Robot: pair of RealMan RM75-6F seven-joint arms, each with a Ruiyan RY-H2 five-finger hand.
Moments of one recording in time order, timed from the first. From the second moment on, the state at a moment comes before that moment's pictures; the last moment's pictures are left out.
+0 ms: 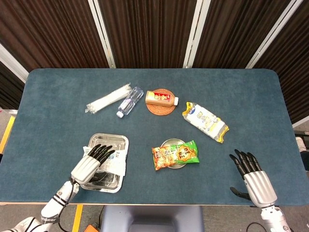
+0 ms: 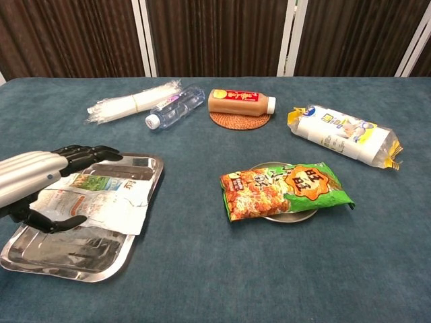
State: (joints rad) left arm -0.42 -1.54 -0.02 -1.30 1.72 1.15 -0.03; right arm 0.06 -1.21 -0.07 -1.69 -1.71 1.49 -0.12
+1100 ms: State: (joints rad) left arm -0.53 -1.60 -0.07 -1.20 1.54 1.06 0.06; right arm 0.05 -1.19 -0.05 -1.70 -1.69 1.51 -0.08
